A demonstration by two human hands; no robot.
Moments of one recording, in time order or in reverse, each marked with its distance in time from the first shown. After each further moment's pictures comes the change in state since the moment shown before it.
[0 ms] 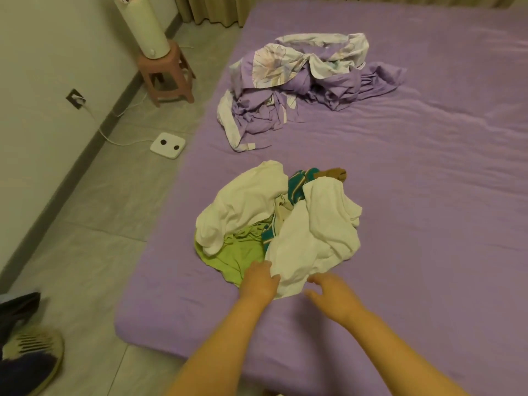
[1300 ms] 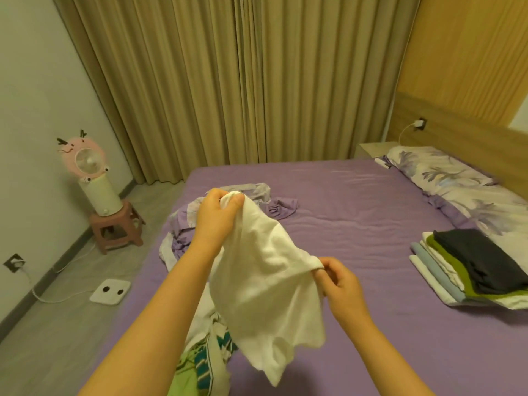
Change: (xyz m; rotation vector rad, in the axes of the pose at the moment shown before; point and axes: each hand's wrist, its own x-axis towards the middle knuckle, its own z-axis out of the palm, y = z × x) left_hand -0.168 0.291 -0.219 -0.633 0.628 0.765; right_hand -0.176 0.029 -0.199 0.830 0.996 -0.390
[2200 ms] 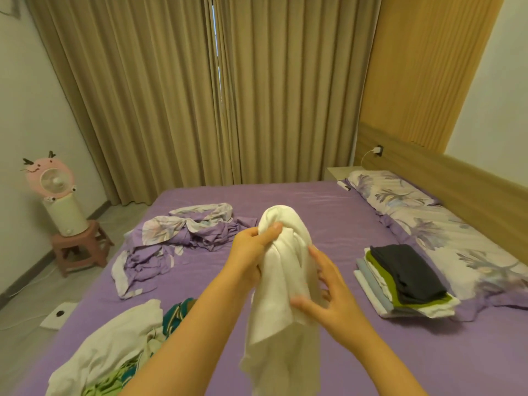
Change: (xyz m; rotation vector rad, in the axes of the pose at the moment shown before) left_hand -0.132 0.108 0.196 -0.586 -0.321 -0.395; right_hand -0.031 0.002 -0.208 -0.087 -0.234 -0.146
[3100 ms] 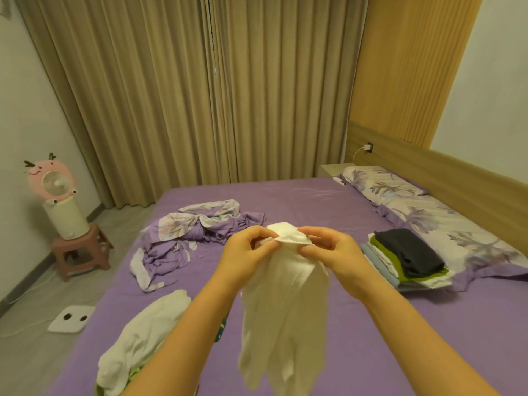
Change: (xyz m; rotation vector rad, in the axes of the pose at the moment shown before) left_hand -0.078 0.021 -0.146 0.557 -0.156 0.503; right_hand -0.004 -0.113 0.095 0.292 0.084 0.169
